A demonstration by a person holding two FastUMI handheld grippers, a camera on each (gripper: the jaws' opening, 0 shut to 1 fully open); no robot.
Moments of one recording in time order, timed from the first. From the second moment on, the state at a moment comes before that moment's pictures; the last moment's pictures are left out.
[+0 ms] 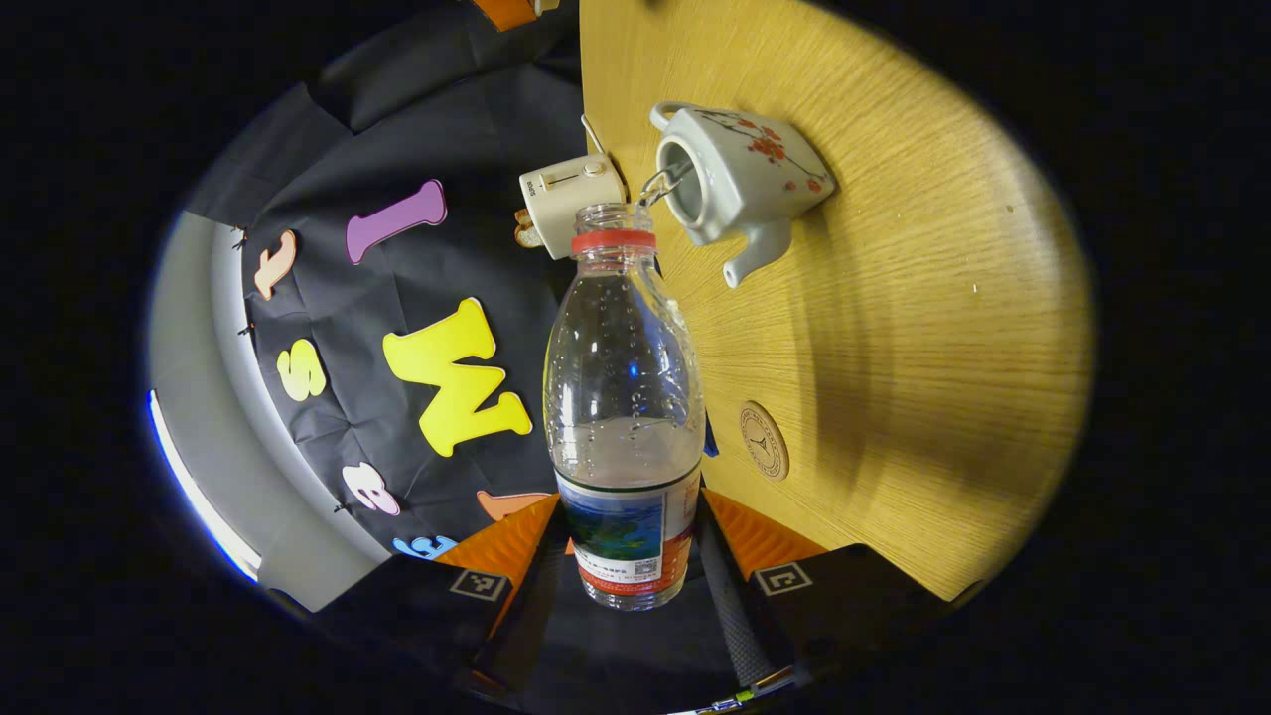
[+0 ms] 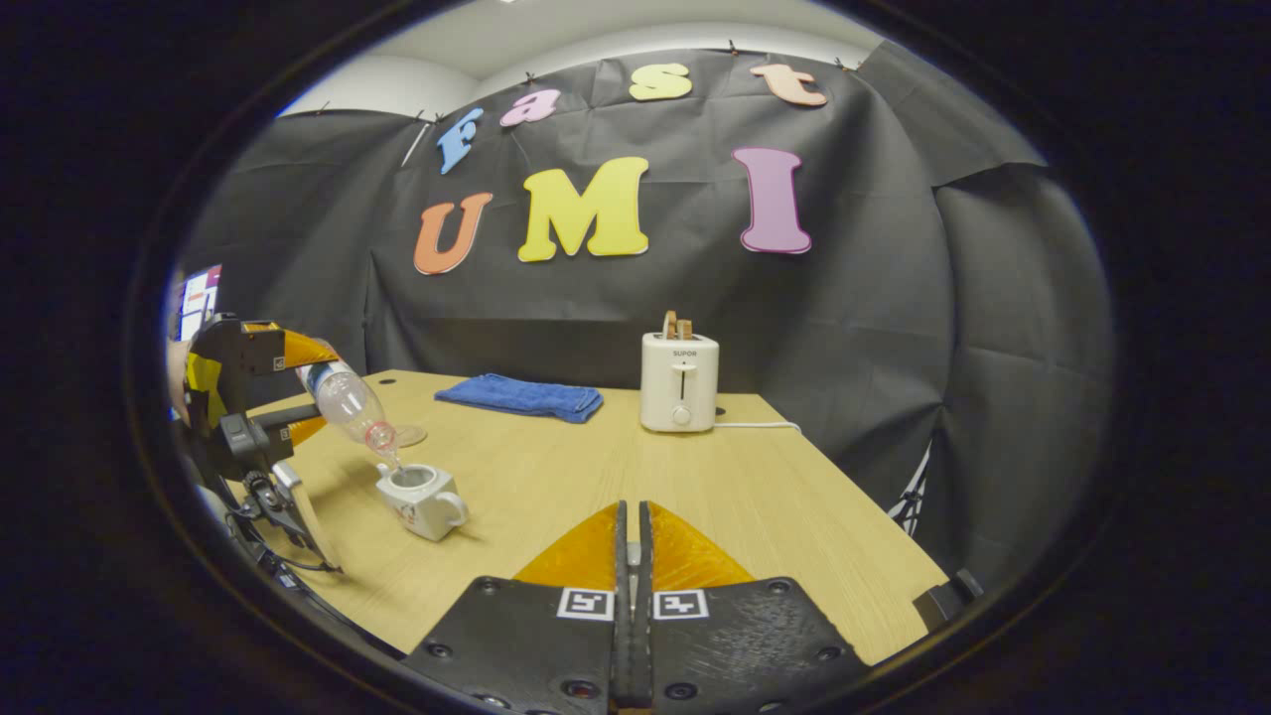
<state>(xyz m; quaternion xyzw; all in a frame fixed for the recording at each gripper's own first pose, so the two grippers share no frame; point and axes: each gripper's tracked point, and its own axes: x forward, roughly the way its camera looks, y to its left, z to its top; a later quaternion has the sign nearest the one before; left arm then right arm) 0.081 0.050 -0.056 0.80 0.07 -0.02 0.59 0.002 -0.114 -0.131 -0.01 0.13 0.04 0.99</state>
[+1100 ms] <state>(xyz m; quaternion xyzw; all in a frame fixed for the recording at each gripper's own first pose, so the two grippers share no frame) 0.094 0.040 -0.024 0.86 0.07 -0.01 0.50 -0.002 -0.119 -0.128 0.00 0.12 0.03 0.99</state>
